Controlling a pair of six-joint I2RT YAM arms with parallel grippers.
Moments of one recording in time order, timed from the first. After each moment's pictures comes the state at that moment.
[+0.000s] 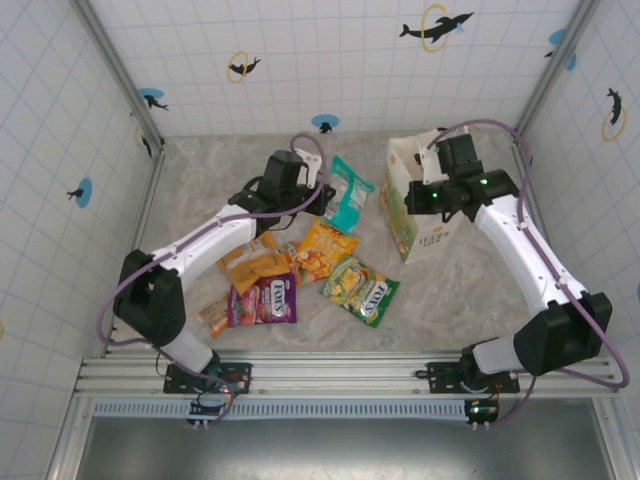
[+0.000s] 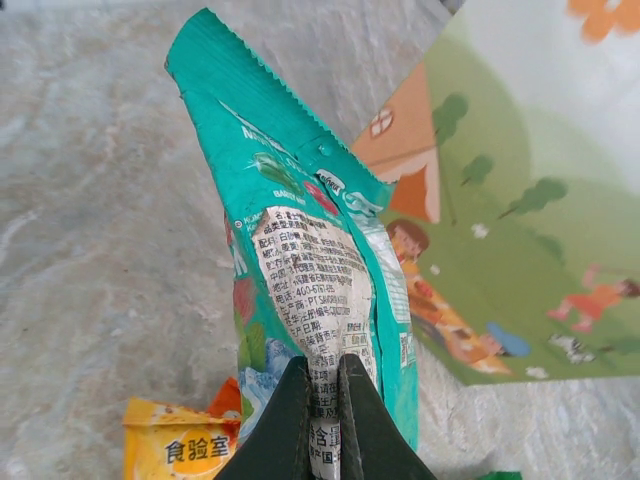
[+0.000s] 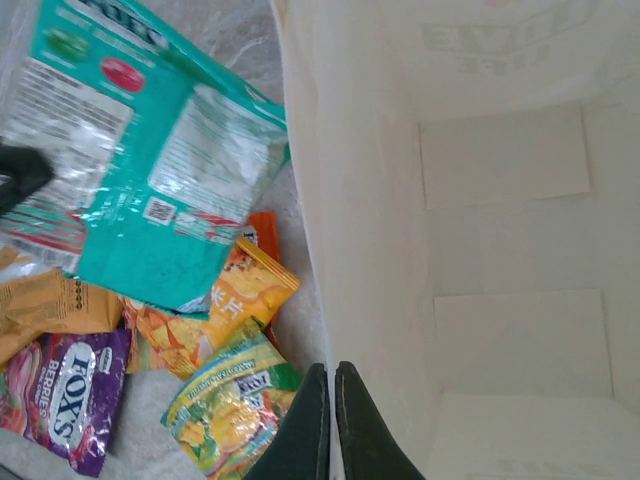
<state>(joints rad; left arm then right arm) -0.61 1.60 1.25 -0.25 0.25 -0.27 0.35 1.40 1.37 -0.90 -0.24 0.23</state>
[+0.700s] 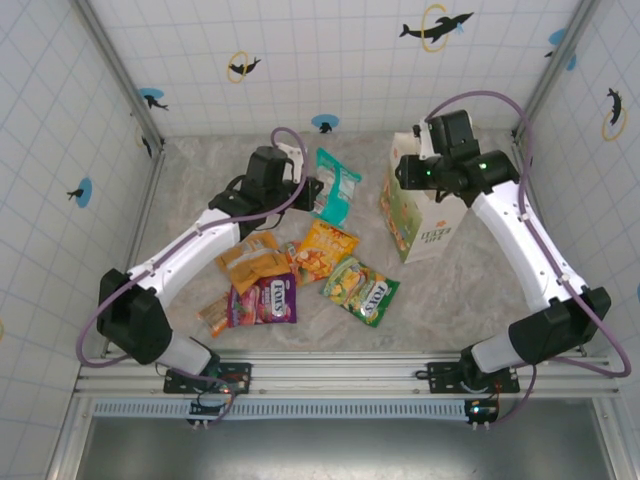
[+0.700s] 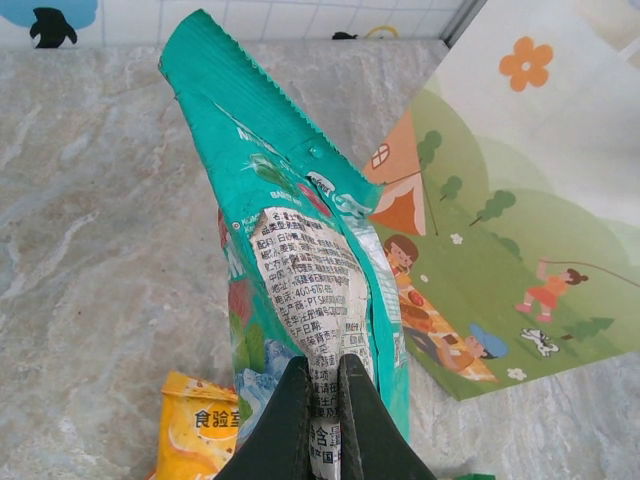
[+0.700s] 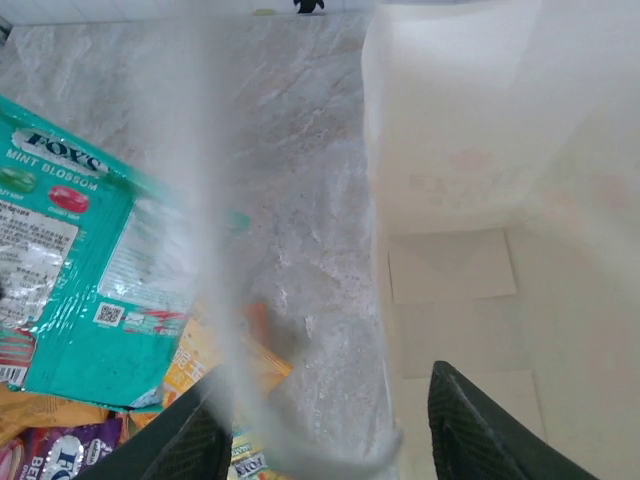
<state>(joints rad) -0.59 1.49 1.25 -0.32 0.22 -0.31 0.40 1.46 1.61 -0.95 -0.05 0.26</state>
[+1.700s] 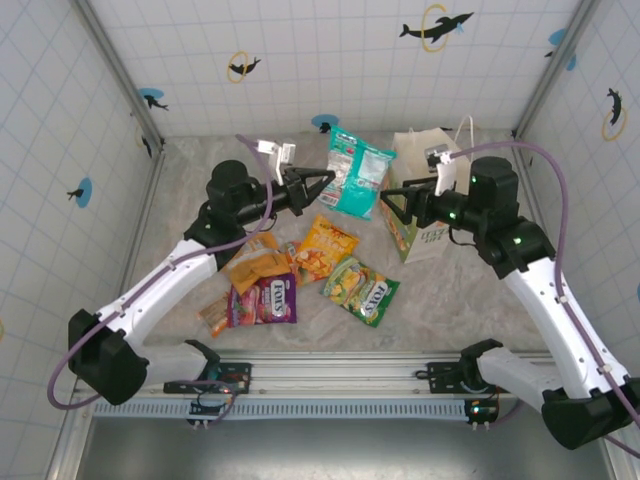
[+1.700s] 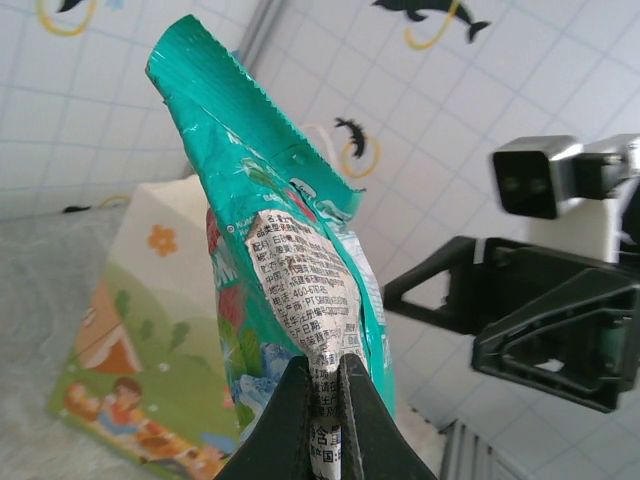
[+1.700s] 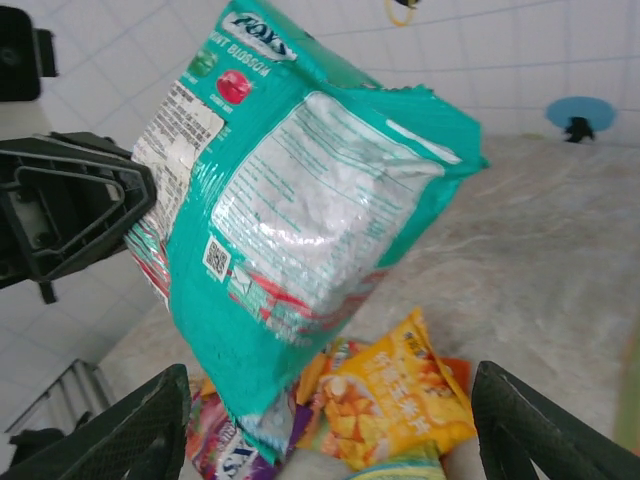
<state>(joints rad) -0.59 1.25 1.04 0.22 0.61 -0.53 0.39 1.02 1.14 -0.47 -0.53 0.27</state>
